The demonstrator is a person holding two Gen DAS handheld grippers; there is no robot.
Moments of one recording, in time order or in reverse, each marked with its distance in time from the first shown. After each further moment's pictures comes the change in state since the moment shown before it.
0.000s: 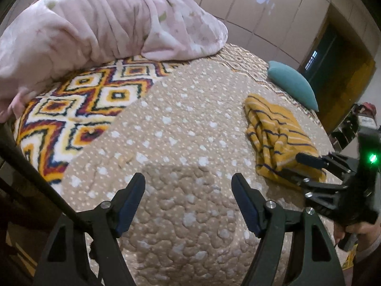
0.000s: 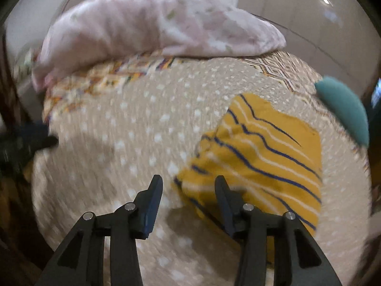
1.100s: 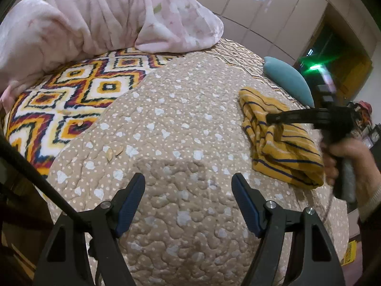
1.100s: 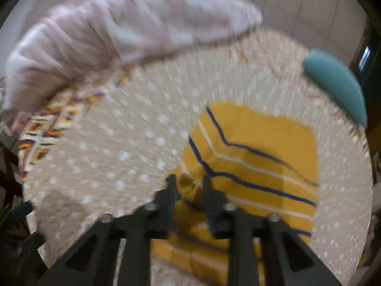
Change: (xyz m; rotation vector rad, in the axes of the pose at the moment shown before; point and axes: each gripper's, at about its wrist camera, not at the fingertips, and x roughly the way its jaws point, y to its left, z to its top) left arm 0.016 0.002 -0.004 -0.021 0.027 -0.045; right arm 0.083 -0.078 0.079 0.297 0.192 0.017
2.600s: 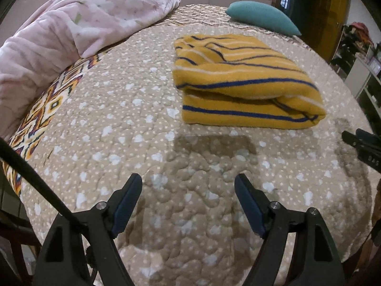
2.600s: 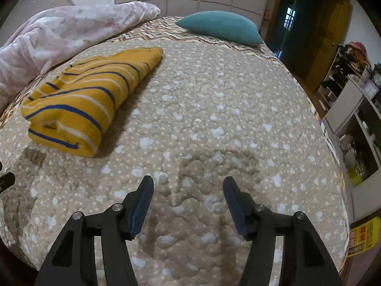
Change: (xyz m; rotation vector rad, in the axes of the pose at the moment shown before) left arm 0.055 -0.146 -0.054 0.369 0.148 0.162; right arm -0.074 -0.164 -0.256 0.373 -0.160 -0.272
